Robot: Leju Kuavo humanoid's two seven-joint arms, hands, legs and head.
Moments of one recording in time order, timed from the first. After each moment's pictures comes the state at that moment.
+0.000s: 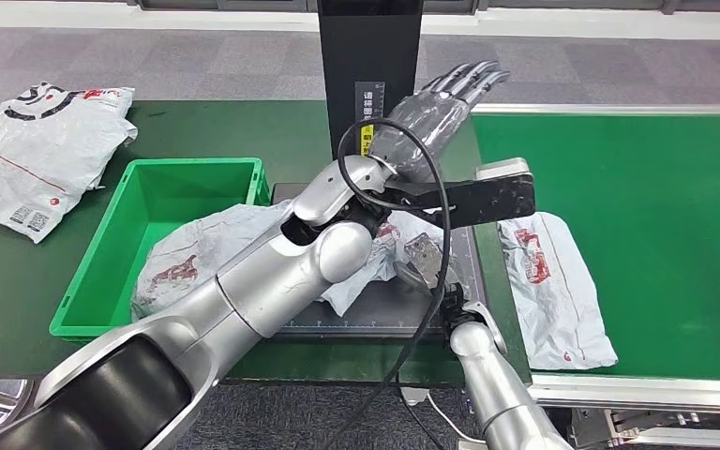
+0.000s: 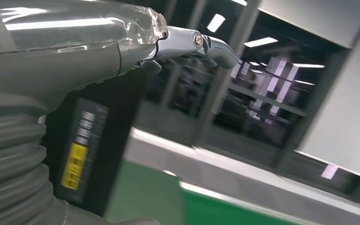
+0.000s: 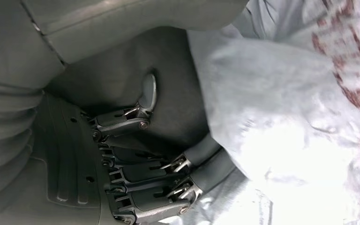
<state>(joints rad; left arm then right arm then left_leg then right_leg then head) -1.05 -0.36 -0.68 -0.86 -0.62 0.12 0.08 -0.43 0.23 0.16 -0.69 0.54 -0.02 -0.16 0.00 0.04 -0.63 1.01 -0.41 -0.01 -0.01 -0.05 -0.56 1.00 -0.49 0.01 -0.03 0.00</state>
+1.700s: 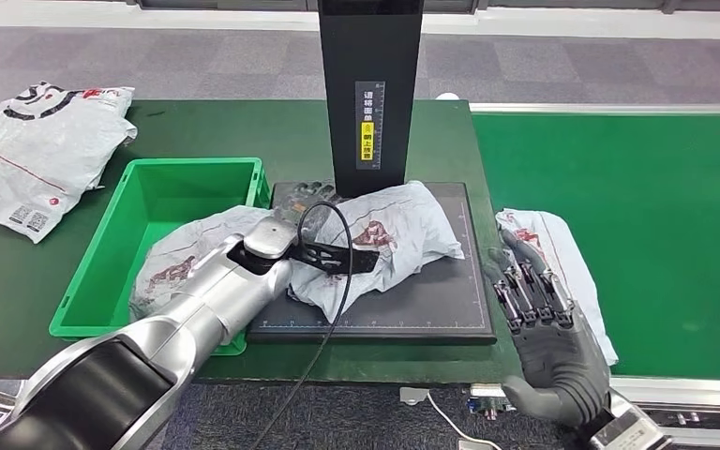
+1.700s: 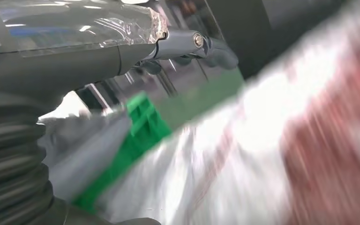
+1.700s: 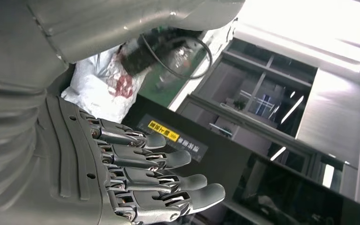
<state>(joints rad) -0.97 -0.24 -0.49 -0.33 -1.24 -0.10 0.13 0.19 0.05 0.09 -1.96 0.23 0.44 -0.53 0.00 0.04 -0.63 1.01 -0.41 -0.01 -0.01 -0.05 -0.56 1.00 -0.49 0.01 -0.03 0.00</state>
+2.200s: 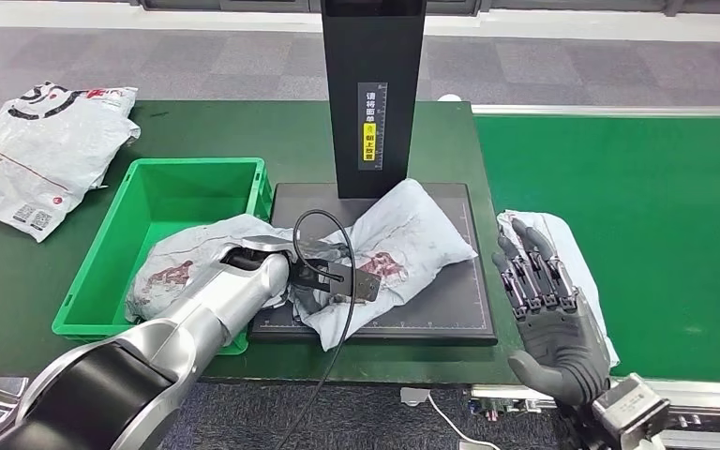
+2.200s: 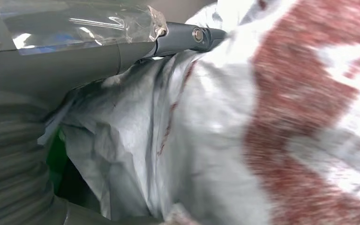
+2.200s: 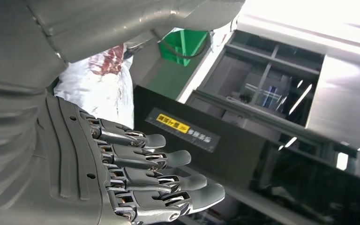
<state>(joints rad) -0.94 -0.25 -0.42 -0.30 -1.15 -0.36 0.02 0.17 0.06 0.06 -1.95 0.22 0.44 -0.52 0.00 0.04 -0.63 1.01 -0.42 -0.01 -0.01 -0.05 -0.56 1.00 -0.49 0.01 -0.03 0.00</state>
